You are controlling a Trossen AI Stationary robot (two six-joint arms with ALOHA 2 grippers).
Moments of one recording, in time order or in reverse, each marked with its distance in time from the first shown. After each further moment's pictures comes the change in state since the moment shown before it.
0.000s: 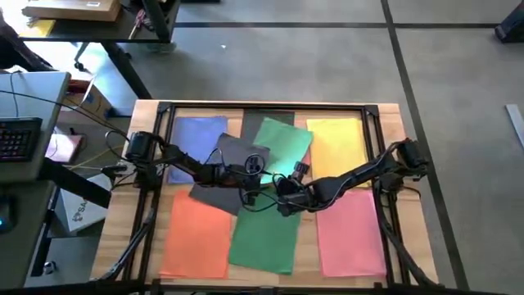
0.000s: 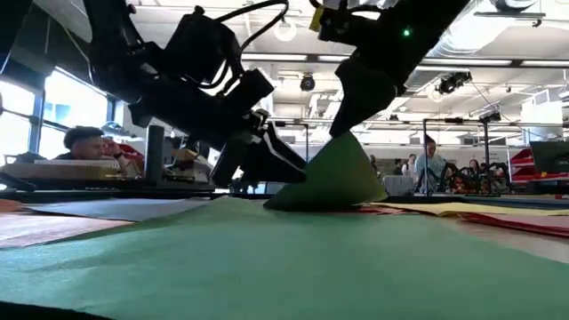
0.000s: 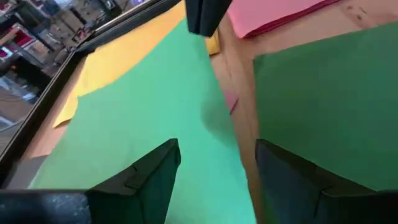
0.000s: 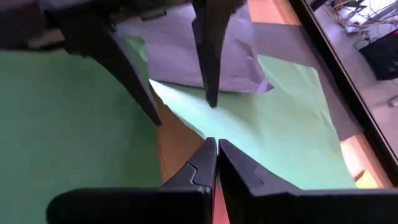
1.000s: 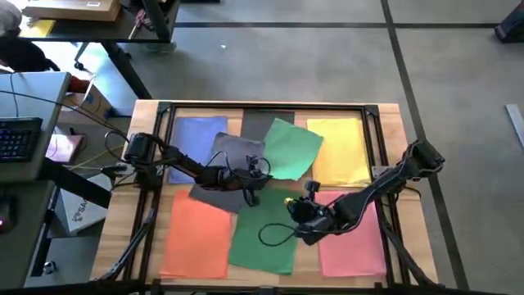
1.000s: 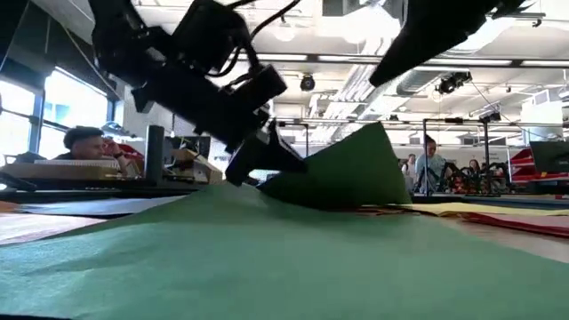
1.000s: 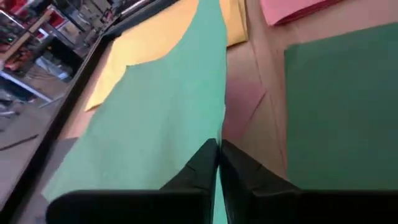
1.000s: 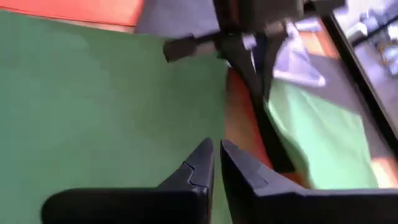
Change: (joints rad) left arm -0.067 -0.005 0.127 -0.229 -0.220 0.000; right arm 0.228 -0.104 0.002 -0.052 -0.013 0.001
